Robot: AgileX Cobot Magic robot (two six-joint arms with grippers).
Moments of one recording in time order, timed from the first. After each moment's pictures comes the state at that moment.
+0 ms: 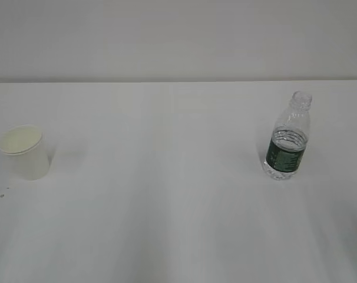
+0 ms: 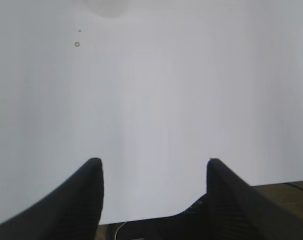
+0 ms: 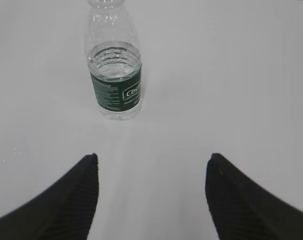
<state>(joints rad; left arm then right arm) -0.03 0.84 -0.60 -0.26 0.85 0.06 0.07 0.78 -0.28 0.17 0.16 -0.26</state>
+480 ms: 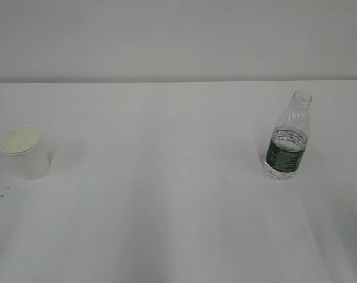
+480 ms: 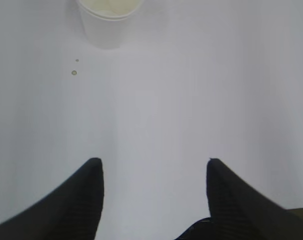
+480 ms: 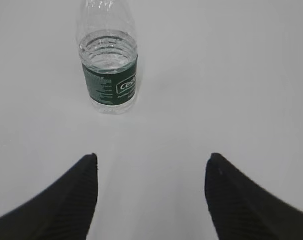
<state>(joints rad) -0.03 0.84 -0.60 -0.30 0.76 0.06 0.07 0.88 -0.28 0.14 0.08 -0.27</state>
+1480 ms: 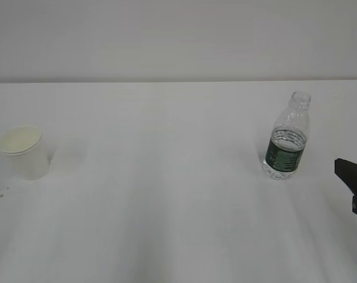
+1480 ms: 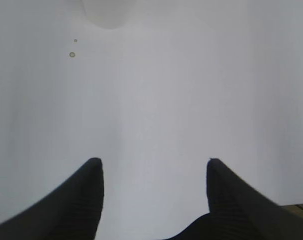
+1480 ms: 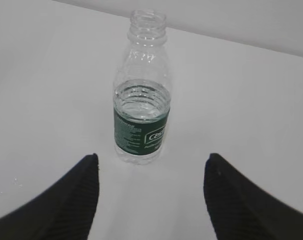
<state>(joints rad) -0.03 0.95 -0.60 -0.31 0.74 0.06 0.07 1.08 -0.21 -0.29 -0.37 0.08</state>
